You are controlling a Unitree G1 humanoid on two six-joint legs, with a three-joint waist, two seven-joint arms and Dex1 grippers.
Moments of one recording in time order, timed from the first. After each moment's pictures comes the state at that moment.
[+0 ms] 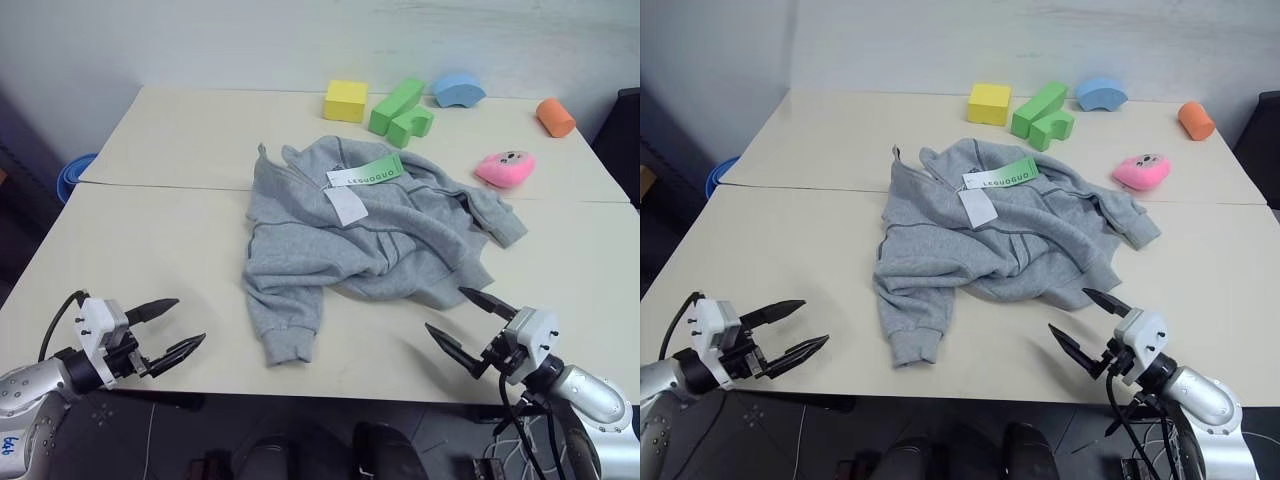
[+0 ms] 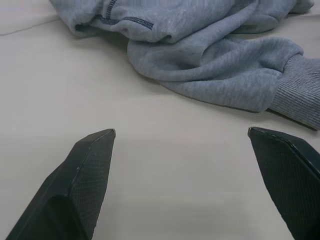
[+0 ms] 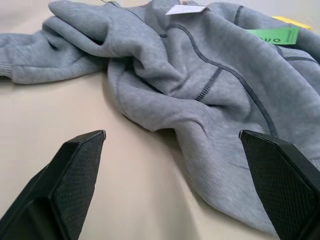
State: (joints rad) left arm 0.19 0.71 0.43 -0.11 -0.52 0.14 -0.98; right arm 0.21 -0.54 -0.20 -0.25 0.39 -0.14 0.82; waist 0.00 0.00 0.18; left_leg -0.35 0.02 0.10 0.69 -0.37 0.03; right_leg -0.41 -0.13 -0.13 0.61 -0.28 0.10
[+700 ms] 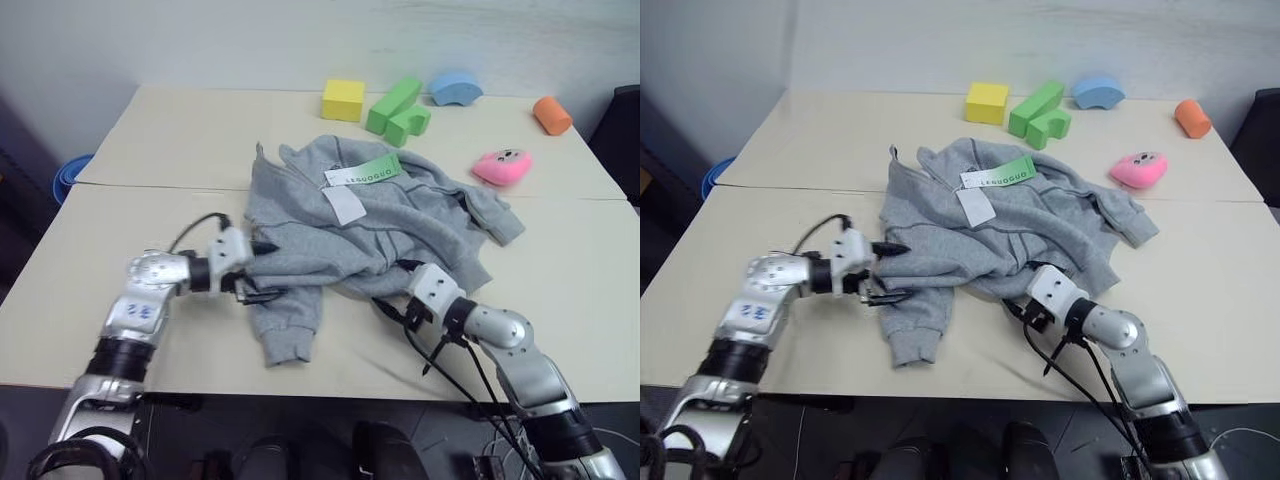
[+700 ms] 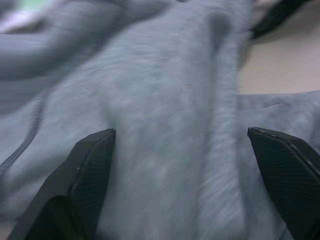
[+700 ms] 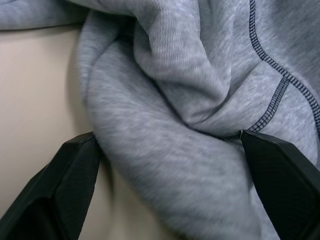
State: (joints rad) left arm -0.58 0.56 -0.12 0.35 -0.16 -0.01 -1.08; right arm -0.24 -0.52 0.13 -0.11 -0.01 0.15 0.64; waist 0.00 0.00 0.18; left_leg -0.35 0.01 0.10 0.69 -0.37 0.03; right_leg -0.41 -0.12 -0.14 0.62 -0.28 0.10
